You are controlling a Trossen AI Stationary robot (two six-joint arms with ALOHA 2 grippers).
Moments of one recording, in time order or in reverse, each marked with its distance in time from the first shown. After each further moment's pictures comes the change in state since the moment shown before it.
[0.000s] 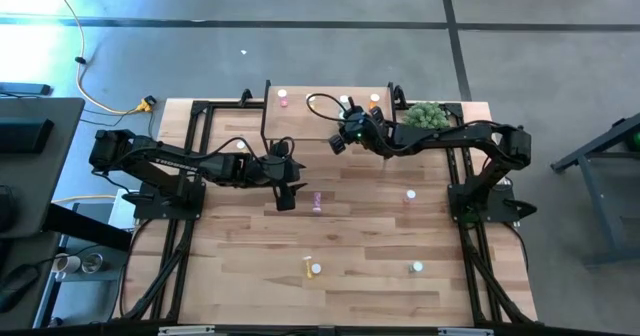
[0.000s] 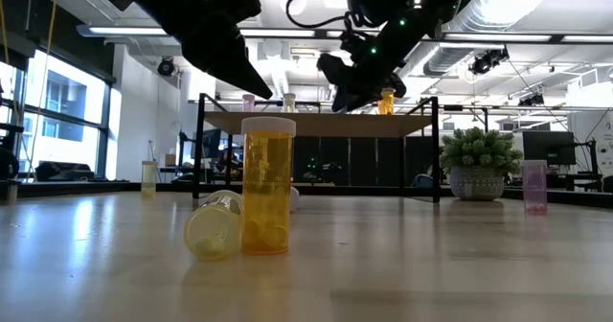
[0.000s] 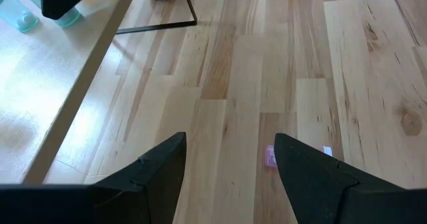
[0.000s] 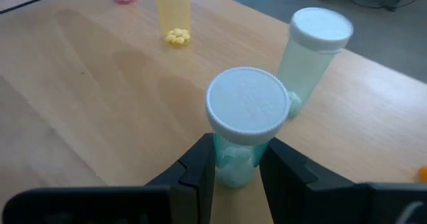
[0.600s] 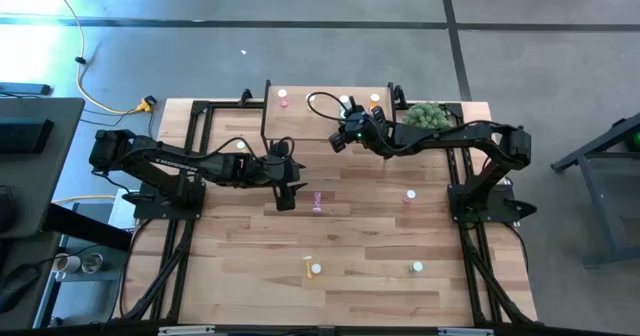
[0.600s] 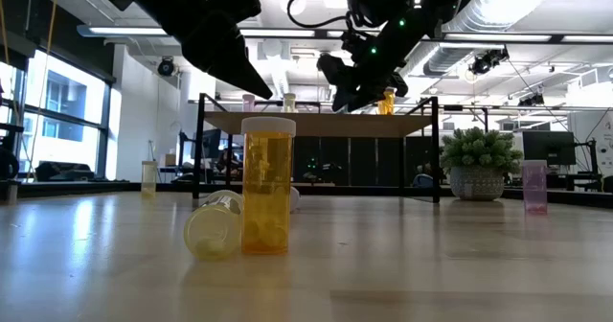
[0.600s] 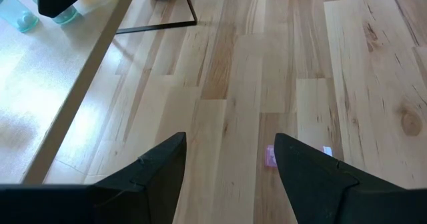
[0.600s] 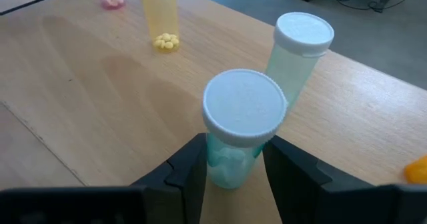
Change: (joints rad) left arm 0.000 0.000 0.000 0.000 0.000 -0.001; right arm 0.001 0.000 0.000 0.000 0.023 0.011
